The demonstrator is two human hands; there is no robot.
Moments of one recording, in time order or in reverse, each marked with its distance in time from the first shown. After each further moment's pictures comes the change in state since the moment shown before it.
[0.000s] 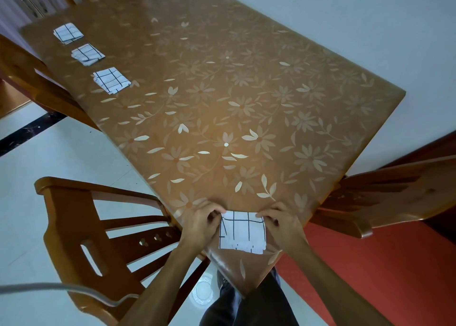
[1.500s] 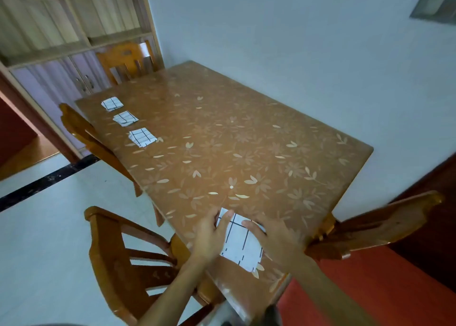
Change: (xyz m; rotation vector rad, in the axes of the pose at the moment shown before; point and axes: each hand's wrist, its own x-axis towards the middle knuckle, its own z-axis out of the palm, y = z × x) left_hand -0.015 0.117 -0.088 -0.450 0.166 -0.180; right_hand -0.019 -0.134 -0.075 -0.038 -0.032 -0.139
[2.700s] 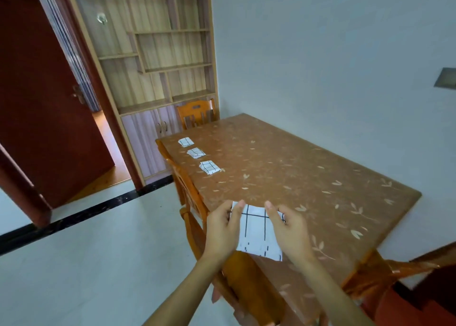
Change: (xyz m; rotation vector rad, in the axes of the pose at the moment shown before) left_hand -0.124 0.066 -0.180 -0.059 0.255 0.280; right_hand -0.102 -0.224 0.010 0.445 0.360 -0.154
